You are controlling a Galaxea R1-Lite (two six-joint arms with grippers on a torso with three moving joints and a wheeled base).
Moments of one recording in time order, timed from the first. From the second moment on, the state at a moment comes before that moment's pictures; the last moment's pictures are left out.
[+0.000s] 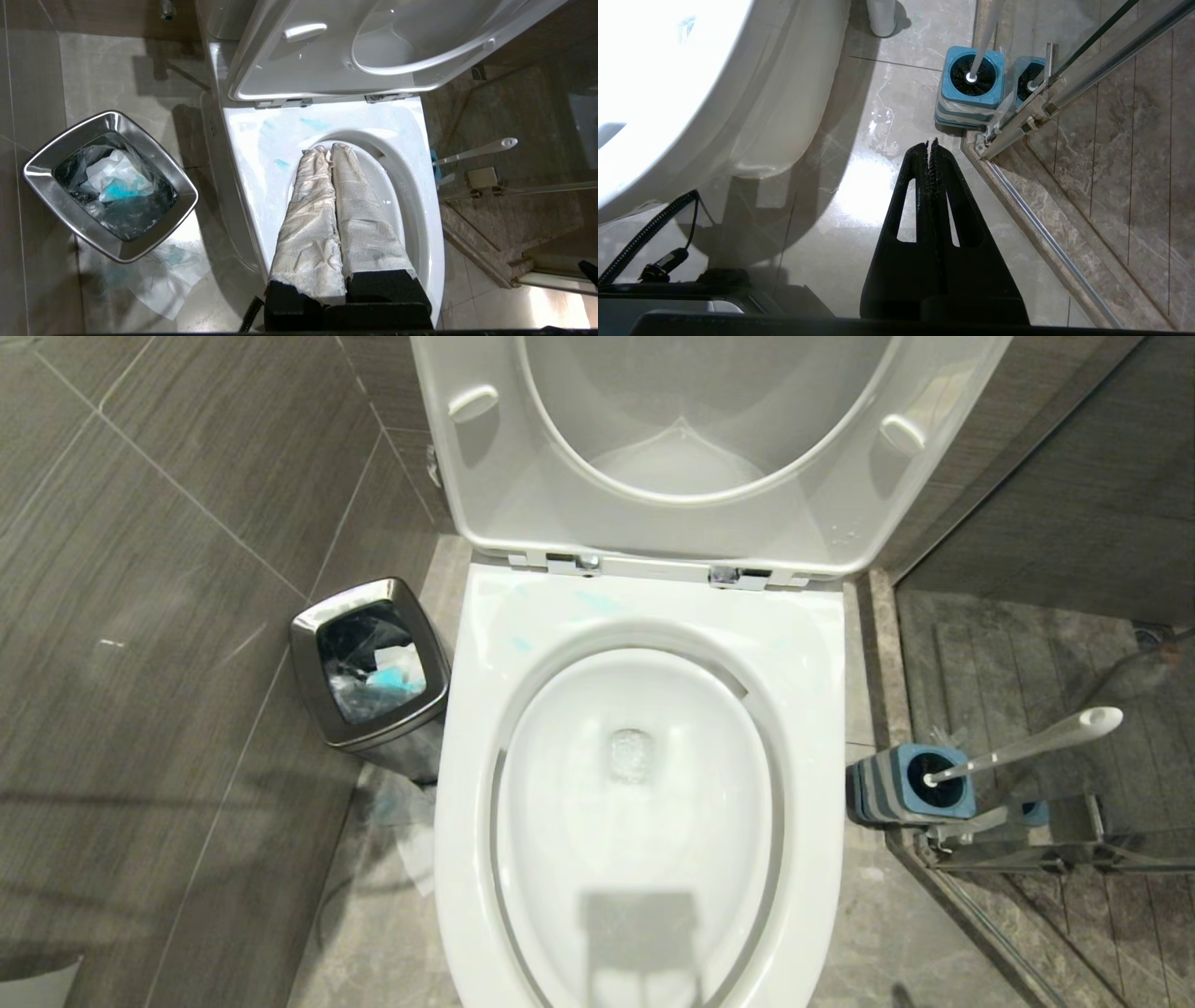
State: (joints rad) left arm -0.32 1.13 -1.63 0.51 -0.22 -0.12; right arm 0.00 0.00 0.00 0.00 -0.01 0.04
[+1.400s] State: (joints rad) left arm -0.32 1.15 -1.63 0.47 -0.22 -0.08; right arm 0.00 0.00 0.00 0.00 -0.01 0.04
